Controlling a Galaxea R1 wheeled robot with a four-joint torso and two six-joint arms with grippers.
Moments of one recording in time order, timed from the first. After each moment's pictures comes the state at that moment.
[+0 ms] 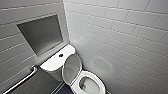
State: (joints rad) left arm 1.38 2.70 -2.00 1.02 0.25 -0.85; right arm -1.63 2.98 -2.54 -0.09 0.10 0.07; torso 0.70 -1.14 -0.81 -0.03
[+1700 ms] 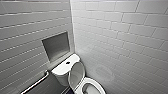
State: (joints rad) left arm 1.49 2.92 -2.63 1.01 -0.08 -0.85; right arm -1.64 3.01 -2.59 -0.09 0.11 0.08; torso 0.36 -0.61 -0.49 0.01
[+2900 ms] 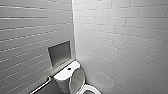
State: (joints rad) left arm 1.52 2.96 -2.66 0.84 0.04 -0.73; right arm -1.62 3.04 -2.65 -0.08 0.10 0.08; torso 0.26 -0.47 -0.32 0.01
